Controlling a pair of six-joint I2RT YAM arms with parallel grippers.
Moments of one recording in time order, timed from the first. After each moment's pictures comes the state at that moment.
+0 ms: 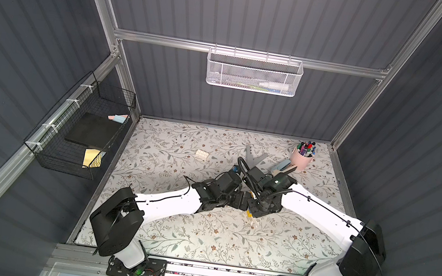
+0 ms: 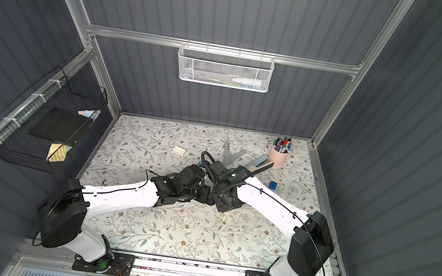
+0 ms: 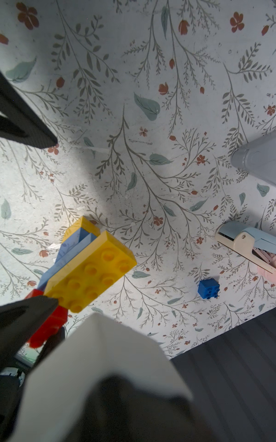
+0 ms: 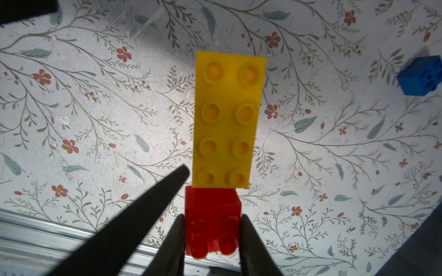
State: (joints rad) left arm -0.92 1.56 1.02 -0.19 0.00 -0.57; right arm 0.86 1.56 1.29 -1.18 0.16 0.36
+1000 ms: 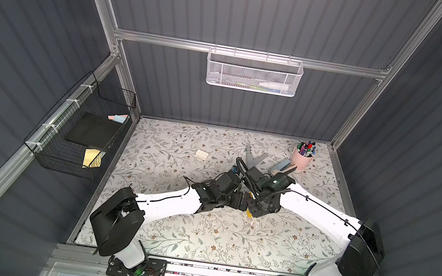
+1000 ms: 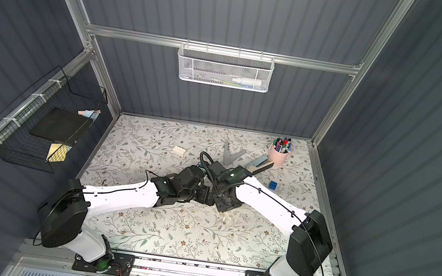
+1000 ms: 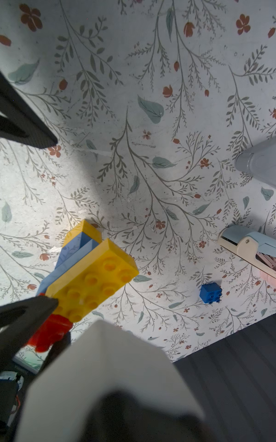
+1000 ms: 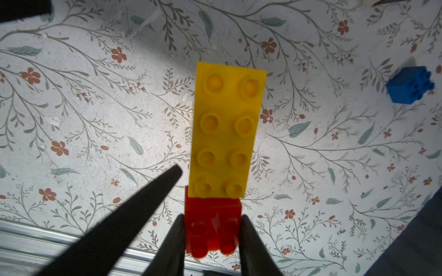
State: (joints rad) left arm -0.92 1.56 1.00 -0.18 0.00 -0.57; right arm 0.86 1.58 1.29 -1.17 0.18 0.34
